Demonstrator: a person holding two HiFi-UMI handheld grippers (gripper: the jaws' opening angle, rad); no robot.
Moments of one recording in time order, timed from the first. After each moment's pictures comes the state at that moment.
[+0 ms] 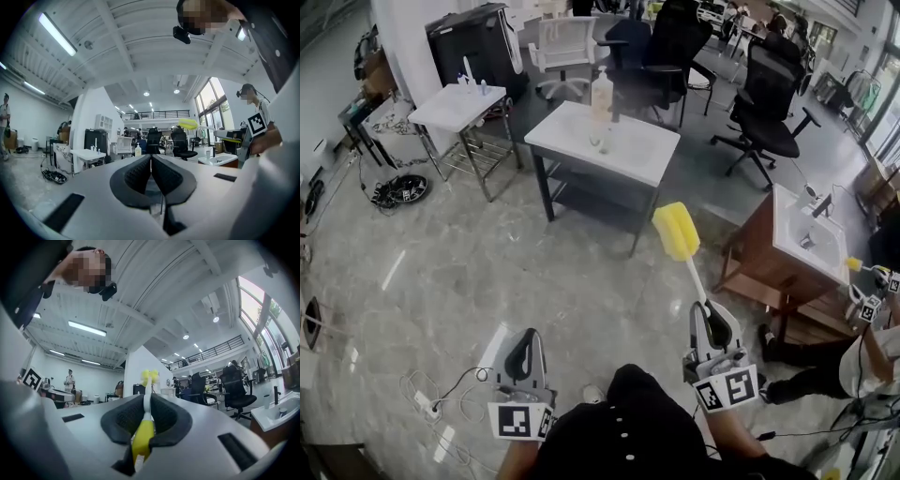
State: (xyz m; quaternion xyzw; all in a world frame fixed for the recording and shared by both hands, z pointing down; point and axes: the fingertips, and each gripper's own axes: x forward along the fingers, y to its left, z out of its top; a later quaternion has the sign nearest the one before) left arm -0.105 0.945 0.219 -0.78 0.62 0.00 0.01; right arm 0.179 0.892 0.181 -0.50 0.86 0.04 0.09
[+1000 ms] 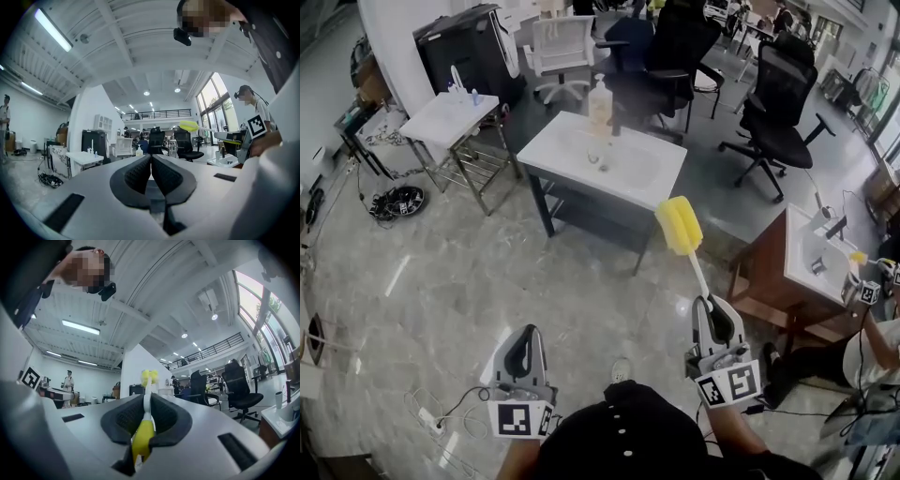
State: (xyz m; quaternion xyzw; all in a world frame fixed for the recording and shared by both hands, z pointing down) left arm -0.093 0.775 0.210 -0.78 0.63 -0.01 0.01; right arm 0.194 0.717 0.183 -0.50 0.86 0.03 0.10
